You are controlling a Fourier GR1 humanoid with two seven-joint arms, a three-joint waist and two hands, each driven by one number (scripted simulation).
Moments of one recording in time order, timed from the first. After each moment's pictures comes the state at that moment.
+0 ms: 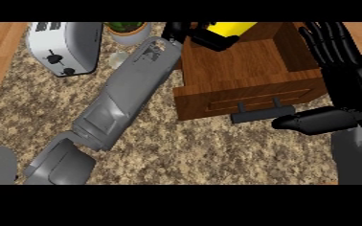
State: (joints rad) left arm -1.33 0.00 -0.28 -0.33 0.29 0.29 -0.21; right arm -0.34 -0.22 -0.14 -1.78 -0.13 0.23 0.06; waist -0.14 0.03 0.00
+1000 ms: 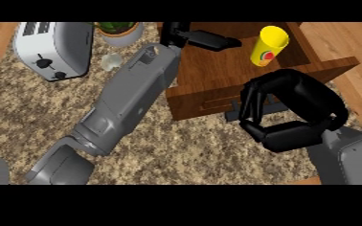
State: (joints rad) left arm -1.27 0.00 -0.29 -0.42 0.57 0.28 -0.42; right arm -0.40 -0.26 0.09 -1.77 -0.30 0.55 0.16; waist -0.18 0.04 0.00
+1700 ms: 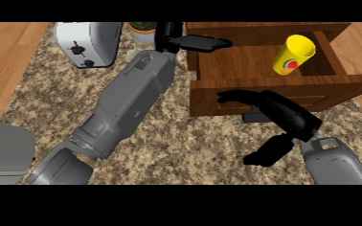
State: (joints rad) left arm -1.21 0.00 -0.27 -0.41 0.67 0.28 -0.54; right arm -0.30 -0.36 0.27 -1.67 0.22 0.50 0.10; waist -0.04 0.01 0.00
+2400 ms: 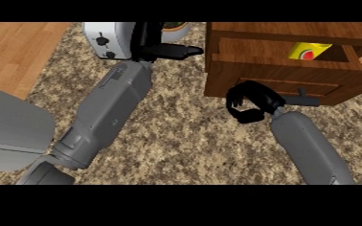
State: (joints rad) left arm -1.04 0.08 -0.24 -0.57 0.68 0.18 -0.54; right arm -0.54 -0.29 0.30 -0.92 0.52 0.28 -0.22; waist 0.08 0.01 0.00
